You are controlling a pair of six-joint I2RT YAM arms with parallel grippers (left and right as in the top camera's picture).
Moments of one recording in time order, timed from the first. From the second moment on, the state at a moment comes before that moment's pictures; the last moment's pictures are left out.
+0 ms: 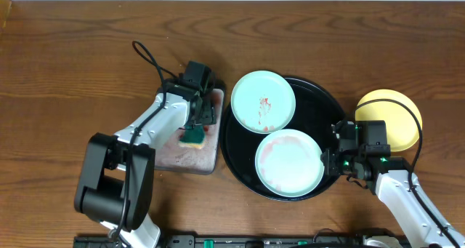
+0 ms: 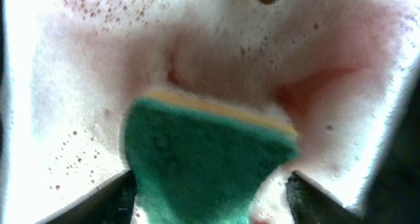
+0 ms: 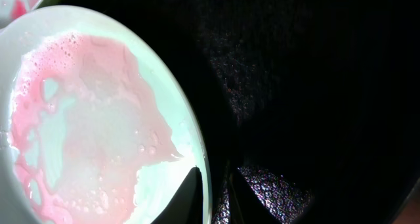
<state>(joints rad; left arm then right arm) -0.31 1.81 1.10 -0.63 -0.09 -0.40 0.05 1.24 0.48 -0.45 -0.31 0.11</state>
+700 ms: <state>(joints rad) -0.30 1.65 1.09 -0.74 -0.08 -0.38 0.05 1.24 0.48 -0.45 -0.31 0.11</state>
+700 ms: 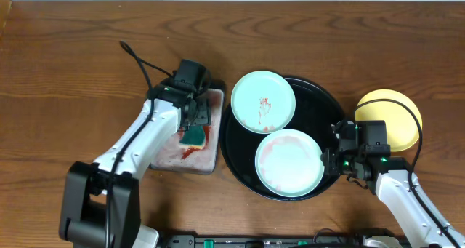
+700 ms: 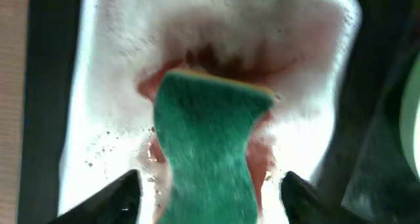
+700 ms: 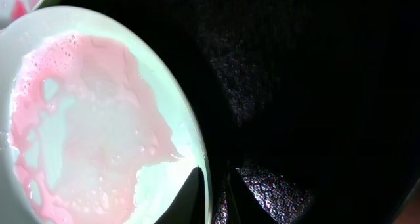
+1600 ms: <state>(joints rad) -0.31 1.78 1.00 -0.66 -0.03 -0.42 0.05 1.24 0.48 -0.45 -0.31 0.11</state>
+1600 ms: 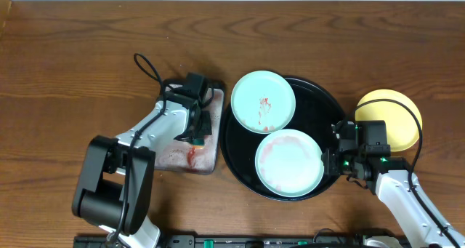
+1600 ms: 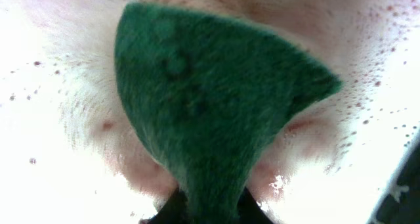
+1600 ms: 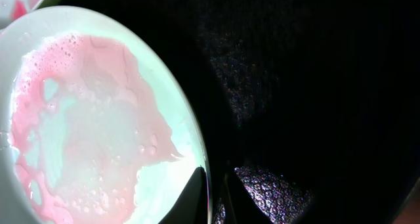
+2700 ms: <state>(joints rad) -0.31 1.71 0.94 -0.58 -0.03 -0.47 0.05 1.24 0.48 -0.45 -0.32 0.12</state>
